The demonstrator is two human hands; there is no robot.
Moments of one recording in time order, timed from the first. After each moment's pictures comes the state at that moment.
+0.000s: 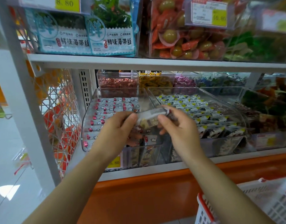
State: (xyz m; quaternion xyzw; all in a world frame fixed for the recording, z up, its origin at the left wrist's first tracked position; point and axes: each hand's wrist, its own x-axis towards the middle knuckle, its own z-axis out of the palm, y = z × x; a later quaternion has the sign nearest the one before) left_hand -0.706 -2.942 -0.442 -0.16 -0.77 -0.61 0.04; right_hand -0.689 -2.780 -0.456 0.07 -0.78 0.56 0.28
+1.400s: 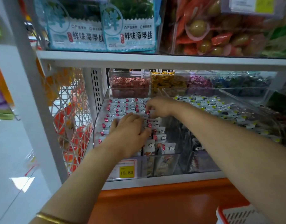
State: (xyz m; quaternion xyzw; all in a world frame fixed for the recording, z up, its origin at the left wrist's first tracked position) left_hand -0.768 -2.953 -0.460 -0.22 -0.96 -0.15 0.07; right_hand -0.847 -2.804 -0.416 0.16 -0.99 0.00 -0.03
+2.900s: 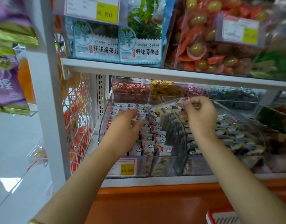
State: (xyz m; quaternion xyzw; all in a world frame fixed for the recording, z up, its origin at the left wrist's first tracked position) left_hand -0.736 -2.964 -0.435 -0.16 -0.88 -0.42 0.17; right_hand -0.745 -2.774 -0.418 -0.01 -0.76 0.51 0.41
